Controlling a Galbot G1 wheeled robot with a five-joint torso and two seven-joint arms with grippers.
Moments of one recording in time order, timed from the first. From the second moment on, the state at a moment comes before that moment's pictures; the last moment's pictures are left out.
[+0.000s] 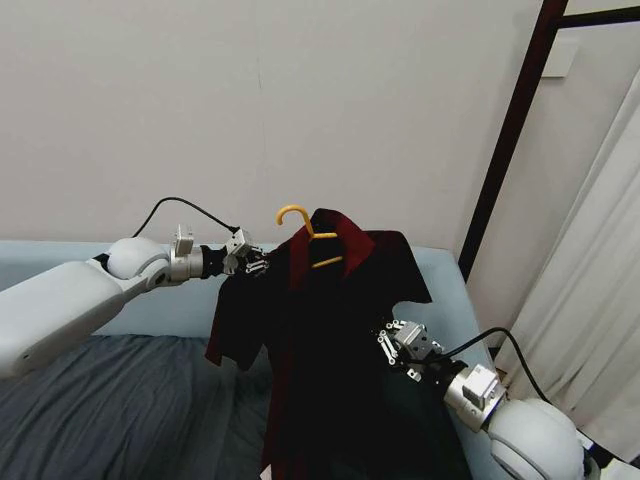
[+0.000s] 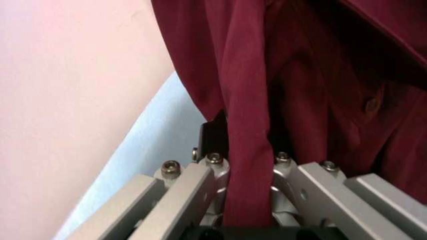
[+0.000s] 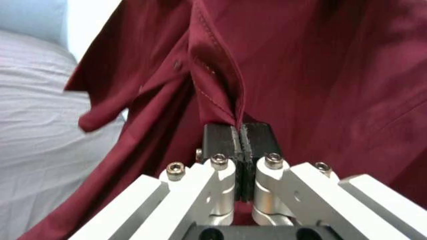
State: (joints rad) left arm -0.29 -0.60 0.86 -1.36 -0.96 -0.12 0.79; right arm -1.00 0.69 0.02 2.13 0.35 -0.11 -0.03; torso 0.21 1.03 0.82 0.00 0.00
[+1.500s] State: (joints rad) left arm -0.35 -0.66 0.92 -1.35 -0.82 -0.16 0.82; right arm -0.92 0.72 0.09 2.21 0.74 -0.25 0.28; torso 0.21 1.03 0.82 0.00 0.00
